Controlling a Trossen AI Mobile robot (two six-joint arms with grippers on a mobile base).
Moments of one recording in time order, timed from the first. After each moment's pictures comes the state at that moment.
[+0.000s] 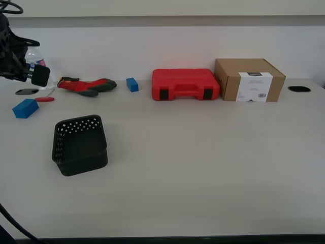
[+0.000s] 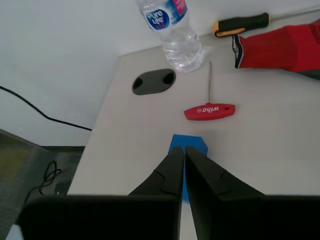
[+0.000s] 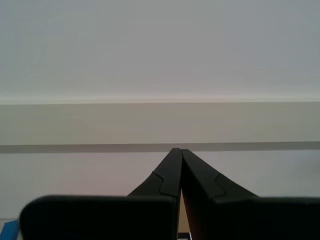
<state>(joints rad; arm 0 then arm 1) 0.00 1.05 0.52 0.61 0.00 0.00 0.36 2.25 1.16 0.56 -0.15 0.44</state>
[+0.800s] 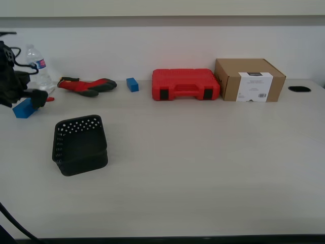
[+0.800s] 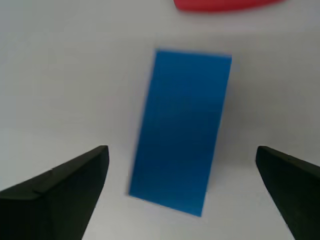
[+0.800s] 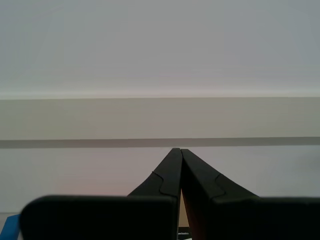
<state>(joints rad) 0.00 1.05 0.52 0.59 0.00 0.00 0.46 2.73 1.92 -0.20 -0.08 0.40</state>
